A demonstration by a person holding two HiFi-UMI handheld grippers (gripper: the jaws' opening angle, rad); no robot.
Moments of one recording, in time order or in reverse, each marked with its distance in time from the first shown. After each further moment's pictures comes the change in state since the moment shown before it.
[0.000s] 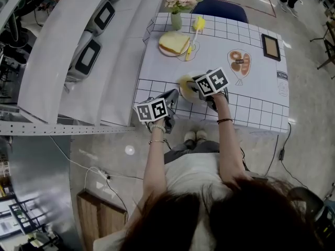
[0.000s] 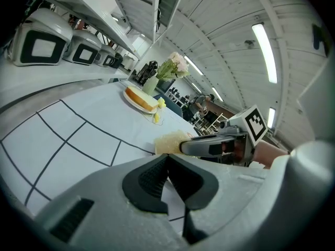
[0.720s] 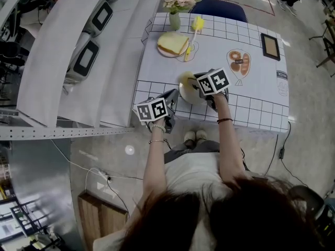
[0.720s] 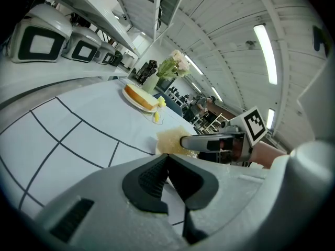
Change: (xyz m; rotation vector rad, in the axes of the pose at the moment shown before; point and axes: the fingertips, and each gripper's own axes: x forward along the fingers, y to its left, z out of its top) left arm 0.009 0.003 0.002 -0.008 0.012 -0.016; right arm -0.004 -0.019 0.010 0.029 -0.064 -0.067
